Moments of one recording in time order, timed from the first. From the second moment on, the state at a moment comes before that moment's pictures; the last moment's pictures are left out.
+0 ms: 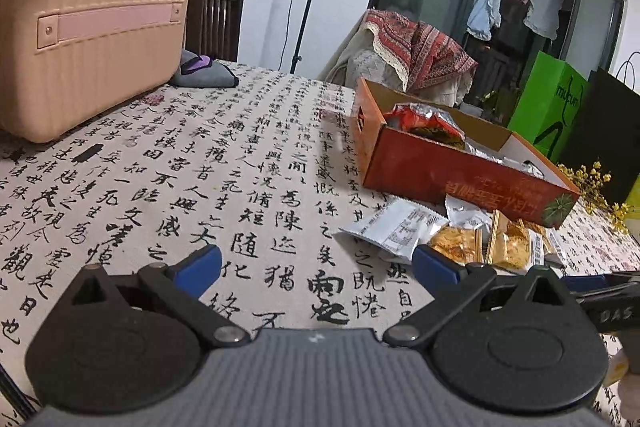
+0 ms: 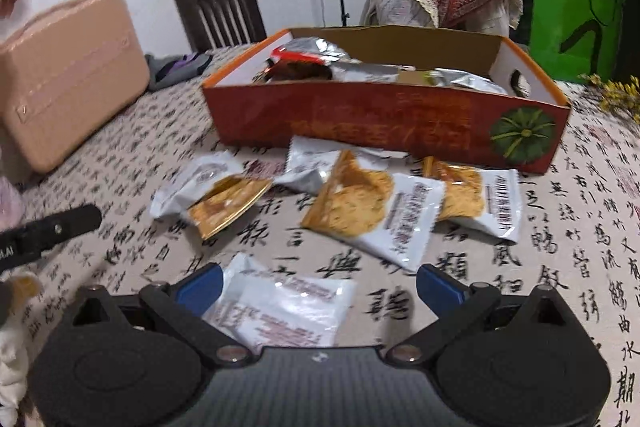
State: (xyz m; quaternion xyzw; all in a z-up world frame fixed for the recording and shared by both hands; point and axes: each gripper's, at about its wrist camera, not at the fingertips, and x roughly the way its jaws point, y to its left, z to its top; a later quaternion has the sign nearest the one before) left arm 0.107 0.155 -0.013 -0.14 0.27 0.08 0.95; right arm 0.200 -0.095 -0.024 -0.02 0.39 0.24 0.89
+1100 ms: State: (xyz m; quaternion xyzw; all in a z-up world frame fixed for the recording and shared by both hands) left arm 0.115 0.139 0.000 -0.10 0.29 0.06 0.95; right arm 0.171 -0.108 -0.014 -0.03 0.30 0.26 0.91
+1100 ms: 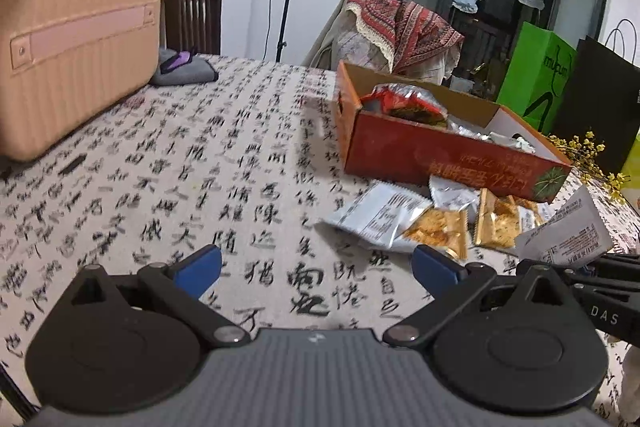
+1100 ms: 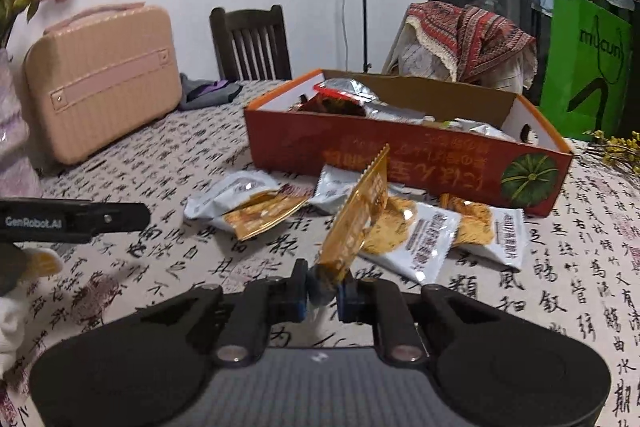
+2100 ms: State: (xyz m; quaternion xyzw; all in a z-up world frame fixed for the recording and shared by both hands) left arm 0.227 0.115 -0.021 -0.07 0.37 -0.01 0.93; right arm 0.182 -0.174 -0.006 0.02 0.28 0.19 0.94
